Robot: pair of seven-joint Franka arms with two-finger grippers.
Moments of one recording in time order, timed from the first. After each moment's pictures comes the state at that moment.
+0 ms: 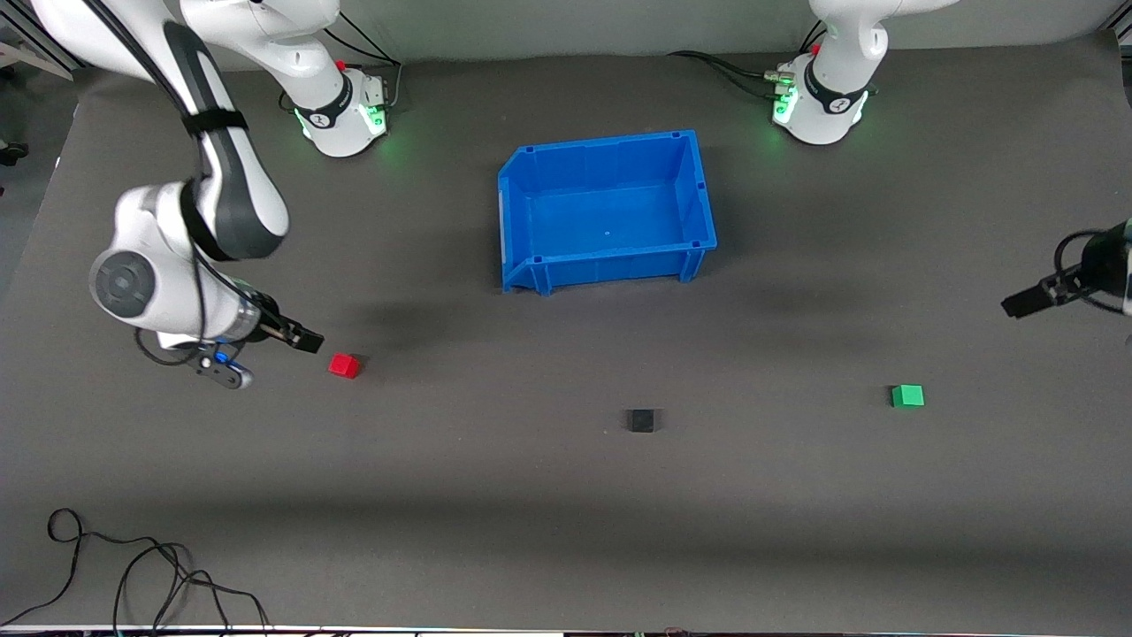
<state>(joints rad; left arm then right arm) 0.11 0.15 -0.03 -1.62 0.09 1.64 -0.39 0.15 0.25 -0.05 -2.01 0.02 2.05 0.66</state>
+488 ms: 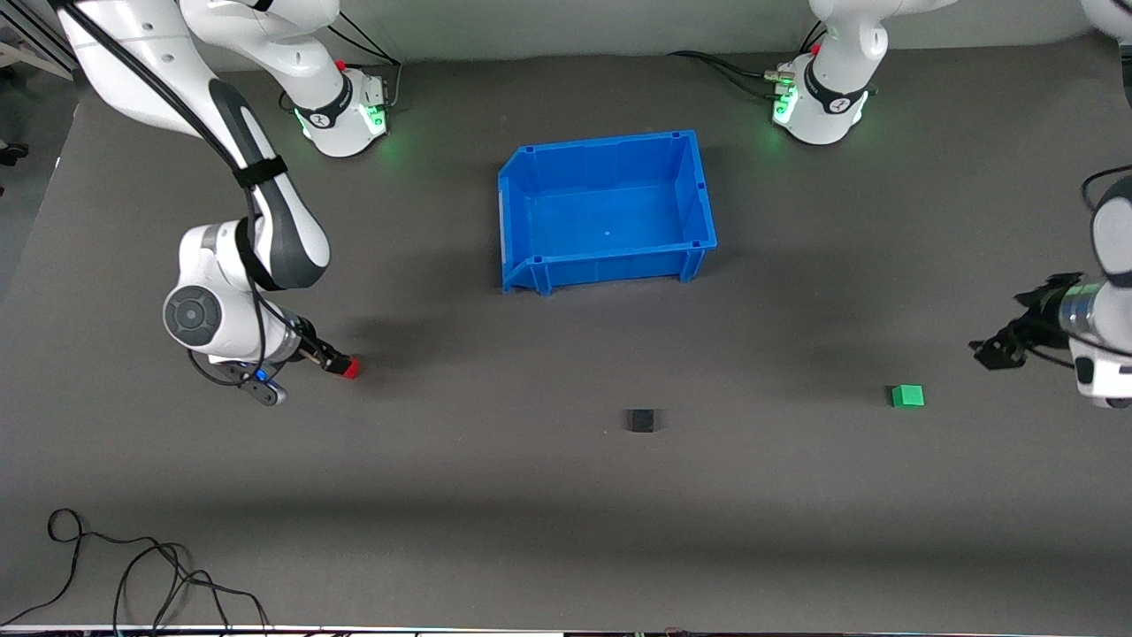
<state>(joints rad) 0.14 0.35 -0.03 -1.61 0.06 1.69 -0.79 0.18 0.39 -0.05 -2.02 0.02 2.23 0.75</state>
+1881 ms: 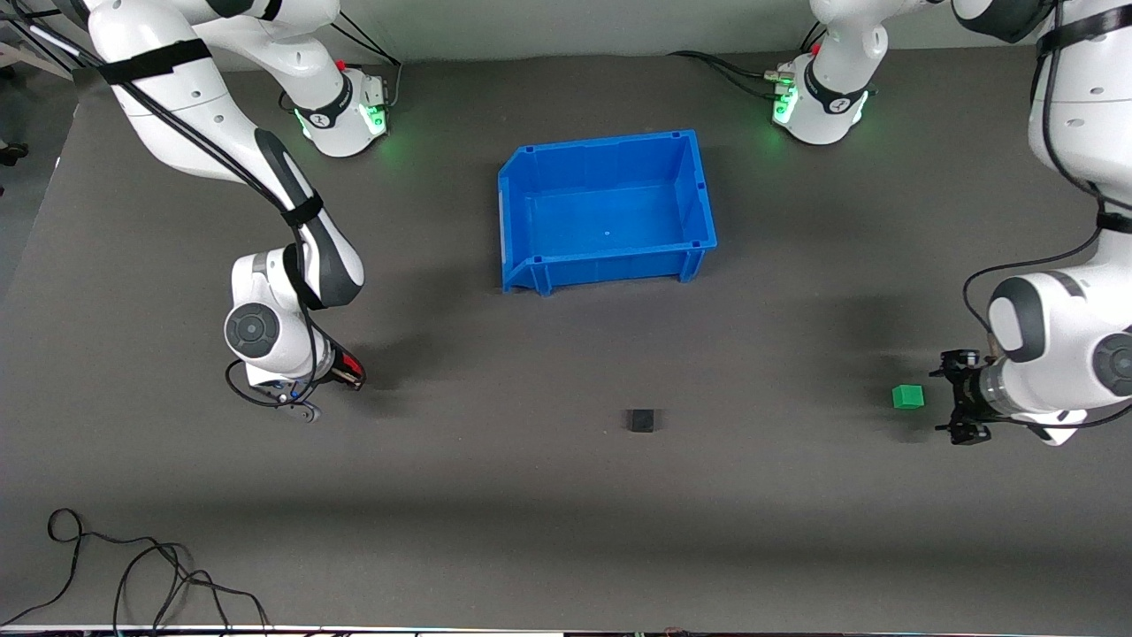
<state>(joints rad) 0.18 0.63 -0.04 -1.74 0.04 2.30 -1.40 0.21 0.52 -0.05 -2.00 -0.07 2.43 0.79</state>
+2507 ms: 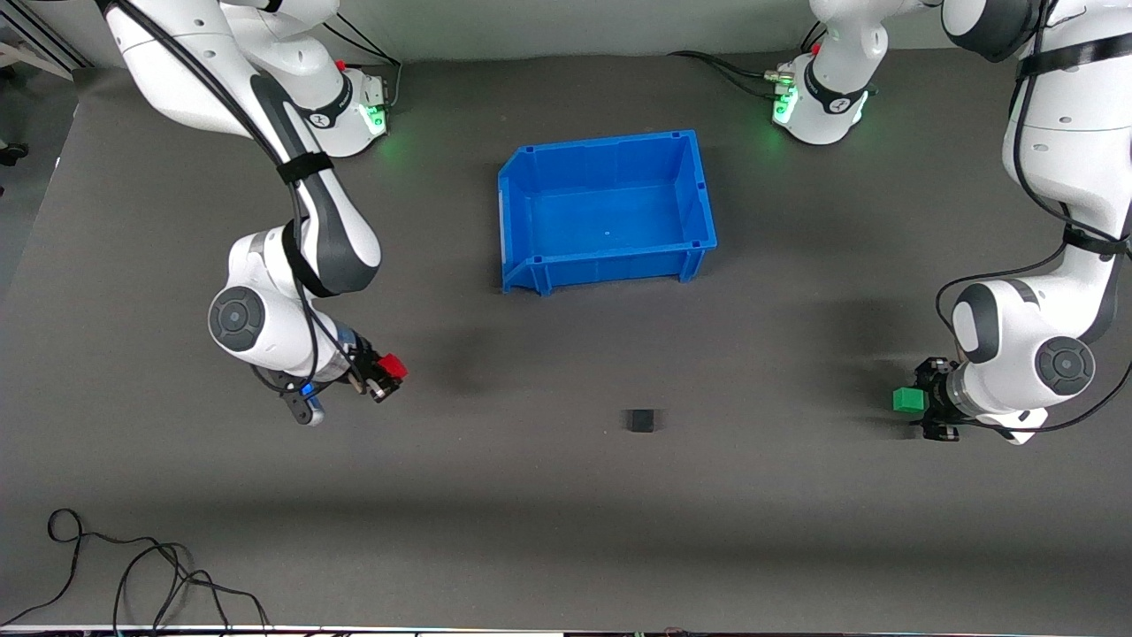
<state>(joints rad) 0.16 0.67 -0.04 -1.78 0.07 2.41 -1.45 0.35 0.45 -0.07 -1.78 0.22 2.18 1.15</state>
